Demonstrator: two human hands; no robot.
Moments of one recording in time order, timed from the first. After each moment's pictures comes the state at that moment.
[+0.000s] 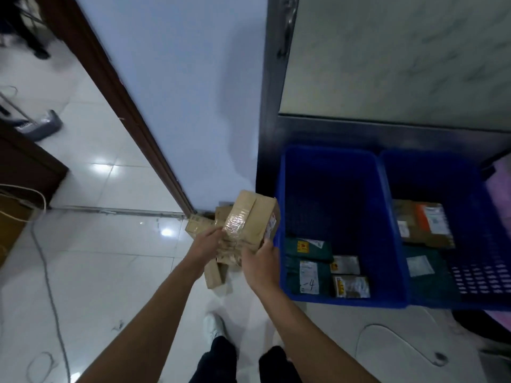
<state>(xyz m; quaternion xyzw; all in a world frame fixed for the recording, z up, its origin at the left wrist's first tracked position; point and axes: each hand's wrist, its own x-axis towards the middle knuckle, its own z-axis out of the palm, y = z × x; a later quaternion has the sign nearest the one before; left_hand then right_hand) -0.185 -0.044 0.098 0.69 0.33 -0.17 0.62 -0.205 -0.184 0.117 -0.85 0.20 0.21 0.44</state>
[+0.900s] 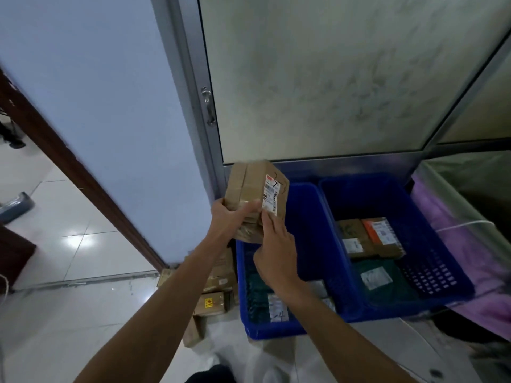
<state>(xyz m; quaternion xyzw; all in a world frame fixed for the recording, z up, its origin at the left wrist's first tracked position) -0.105 -0.231 0.231 0.73 0.17 -0.05 0.66 -0.181 -0.353 0.222 -0.95 -0.02 -0.03 0.31</state>
